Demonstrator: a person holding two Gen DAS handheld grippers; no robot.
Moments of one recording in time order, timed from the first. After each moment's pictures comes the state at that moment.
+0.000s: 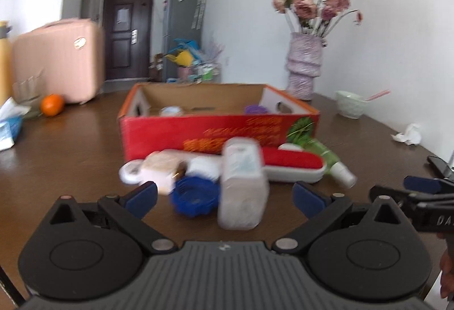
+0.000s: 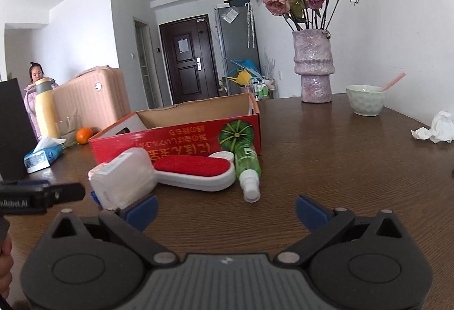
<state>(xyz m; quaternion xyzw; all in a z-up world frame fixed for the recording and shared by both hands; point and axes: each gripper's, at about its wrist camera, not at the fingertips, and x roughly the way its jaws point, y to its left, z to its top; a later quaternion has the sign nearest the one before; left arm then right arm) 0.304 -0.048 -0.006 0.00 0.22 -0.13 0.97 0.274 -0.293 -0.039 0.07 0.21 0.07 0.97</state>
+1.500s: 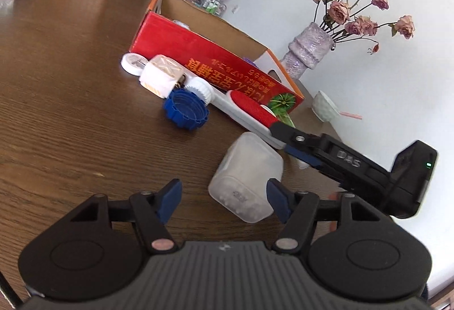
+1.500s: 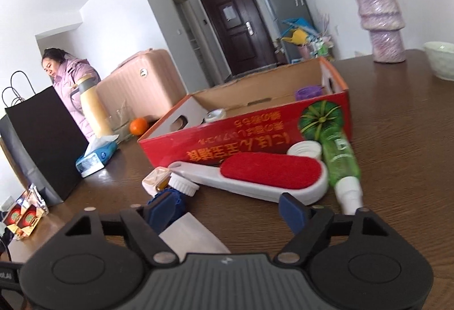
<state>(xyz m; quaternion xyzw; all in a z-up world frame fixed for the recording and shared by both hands) 0.288 0.016 -0.026 -0.25 0.37 -0.18 0.88 0.356 -0.259 -0.034 0.15 0.29 0.22 0.92</state>
